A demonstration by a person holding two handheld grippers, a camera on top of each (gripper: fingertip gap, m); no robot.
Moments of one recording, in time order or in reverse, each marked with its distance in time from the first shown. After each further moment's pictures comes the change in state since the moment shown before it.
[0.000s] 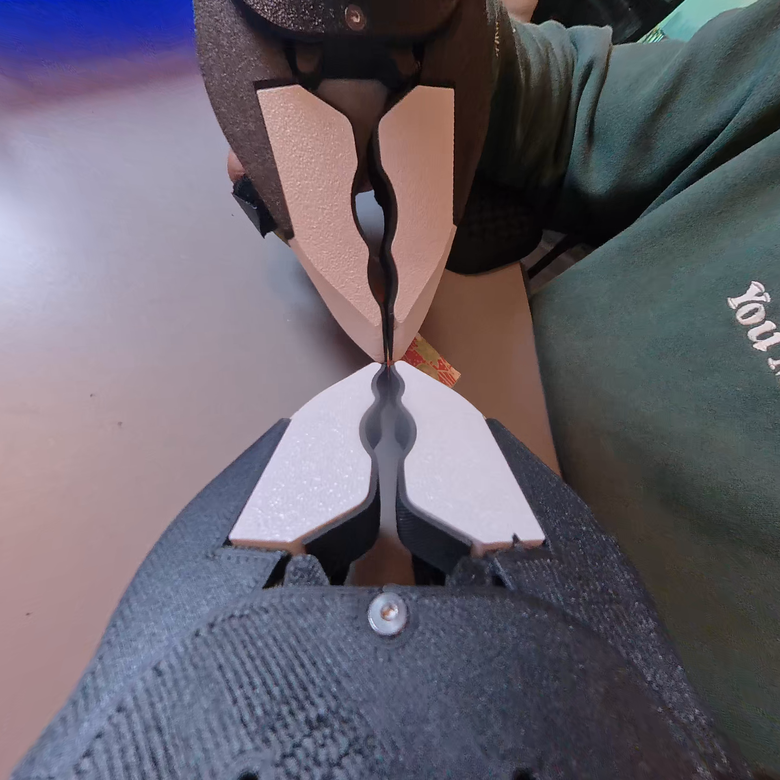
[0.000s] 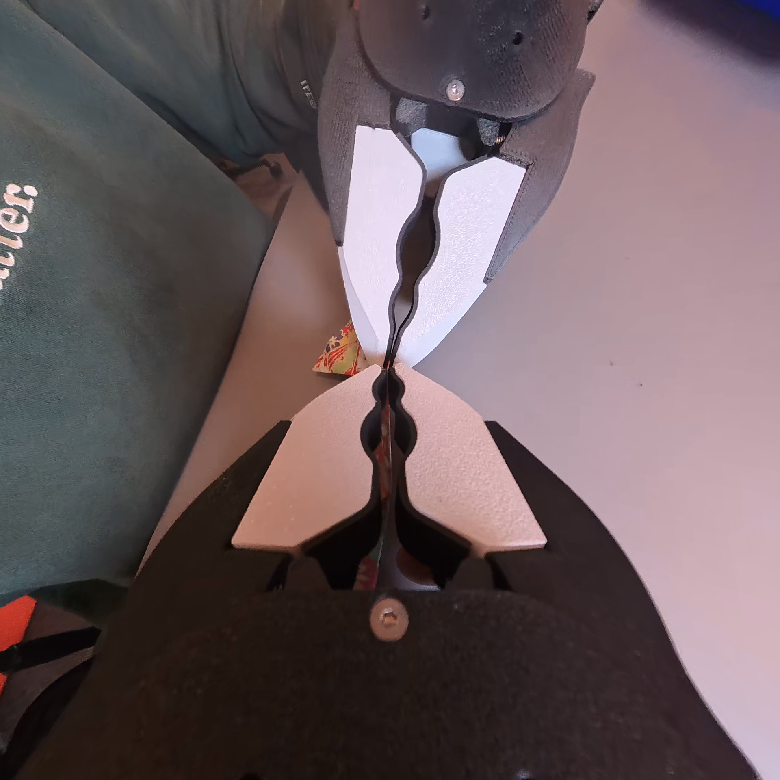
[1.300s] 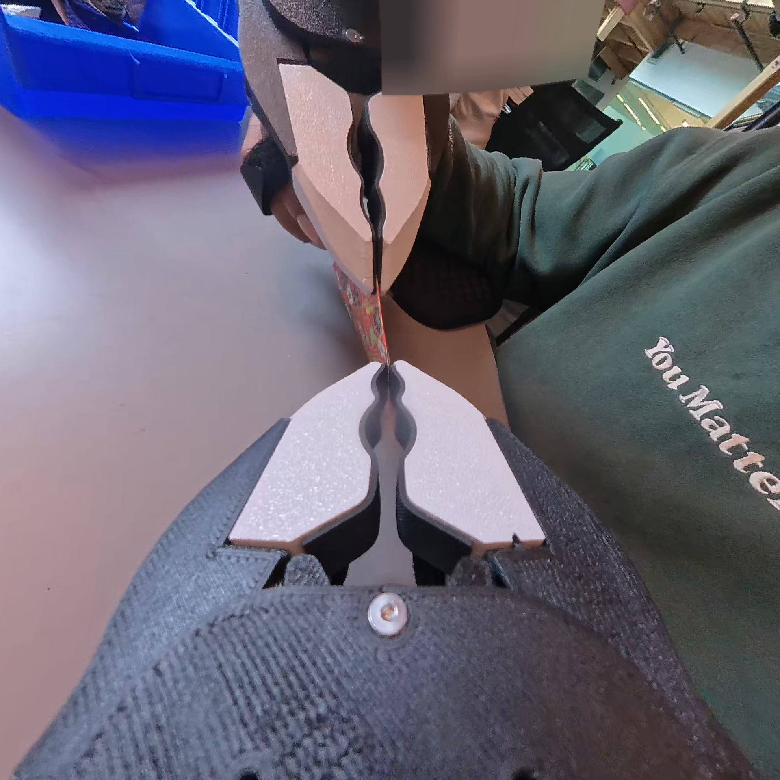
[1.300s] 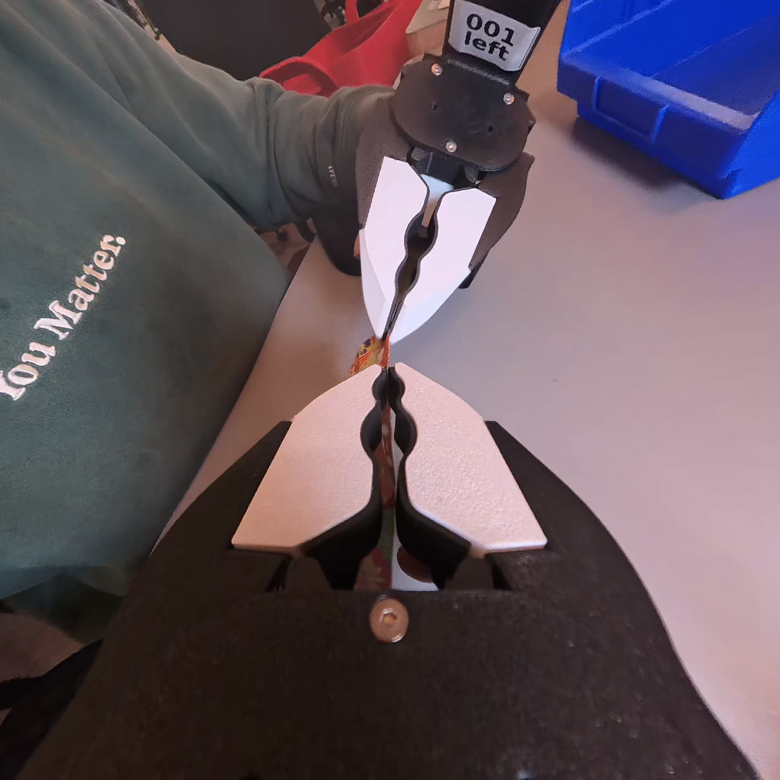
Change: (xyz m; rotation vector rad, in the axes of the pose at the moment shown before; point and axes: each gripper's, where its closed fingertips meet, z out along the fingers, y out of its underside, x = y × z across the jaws) left arm 0.005 -0.022 -0.023 0.192 0.046 -0.038; right arm 0.000 -0.020 -0.043 0.165 0.018 -0.054
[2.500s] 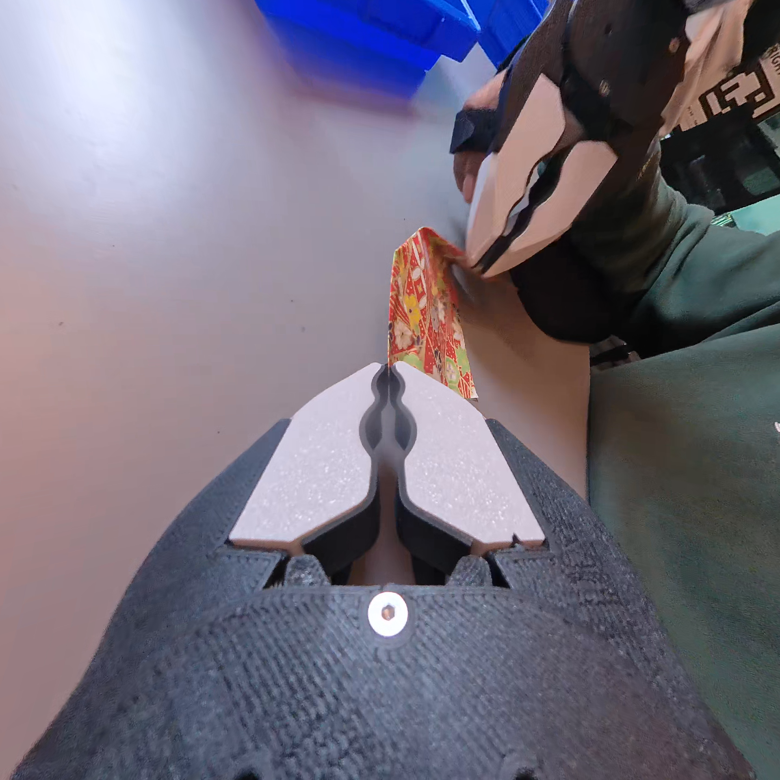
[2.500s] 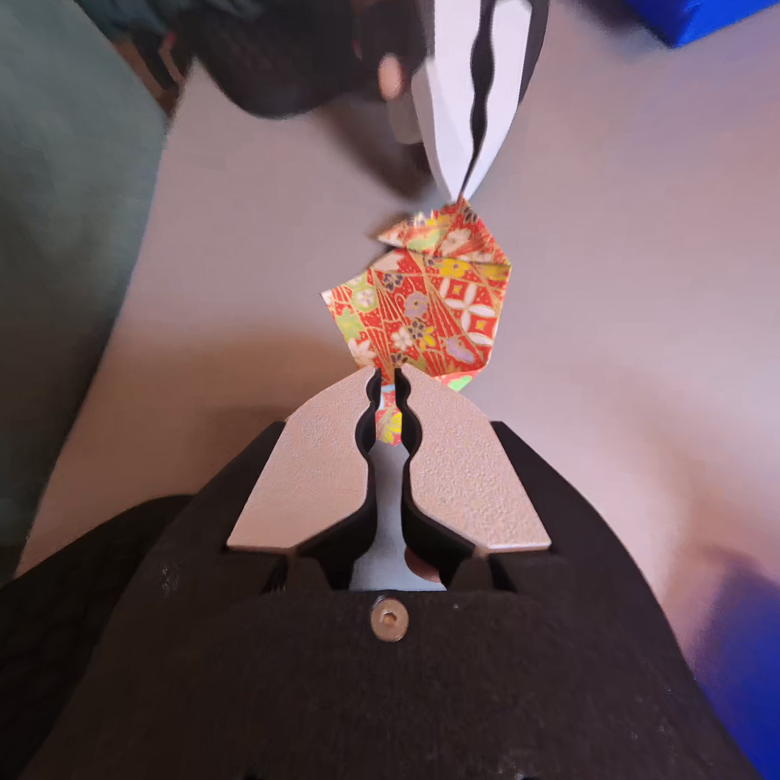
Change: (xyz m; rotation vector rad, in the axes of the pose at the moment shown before) left arm -0.062 0.022 -0.022 -0.043 -0.278 -0.232; right arm 0.014 0.066 -0.019 -0.274 0.273 -0.084
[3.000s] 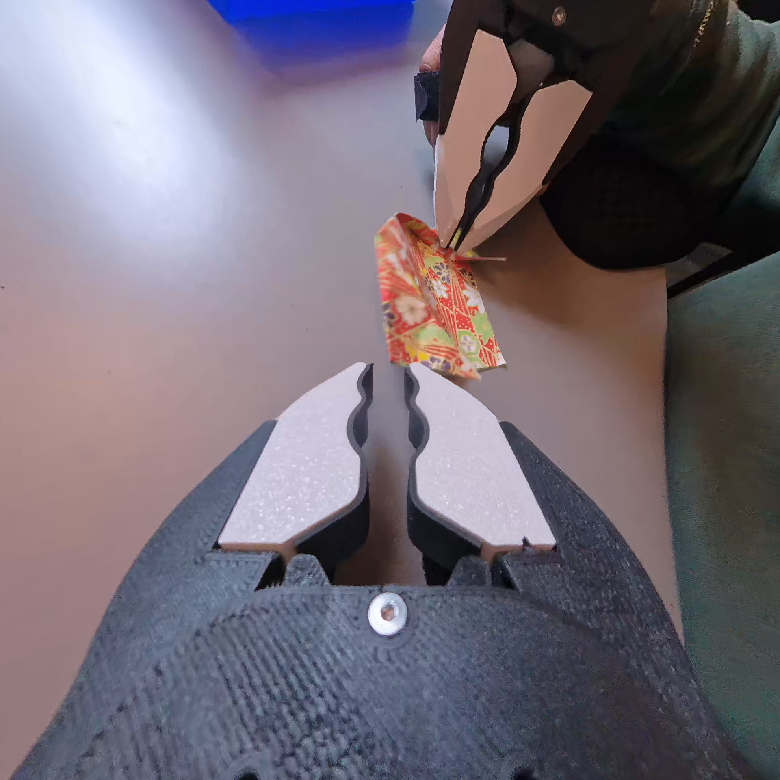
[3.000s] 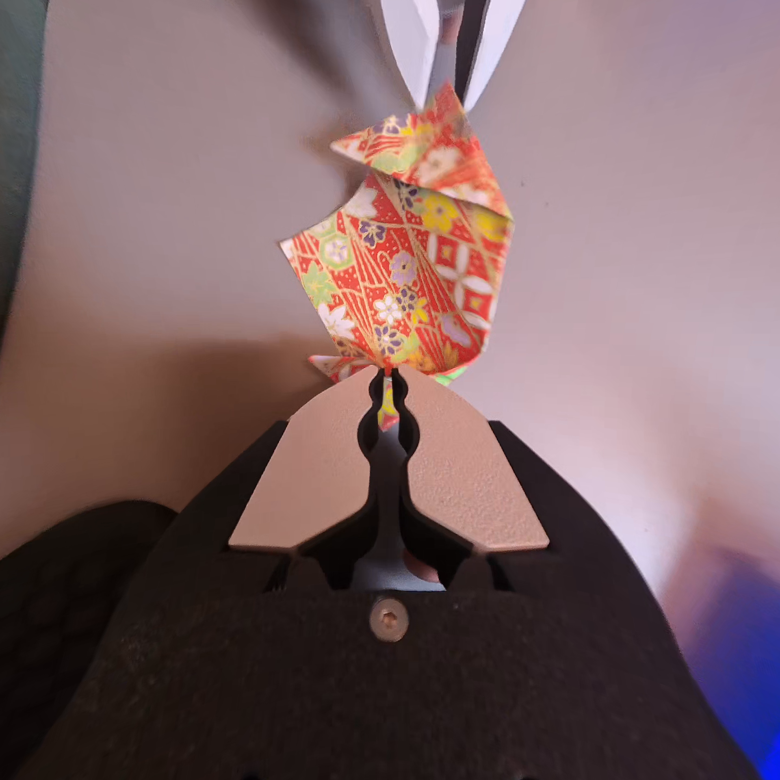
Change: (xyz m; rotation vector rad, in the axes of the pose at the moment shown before) left arm 0.000 0.005 -0.007 -0.096 -0.110 0.270; right arm 0.008 0.016 0.017 -0.120 0.037 -0.019
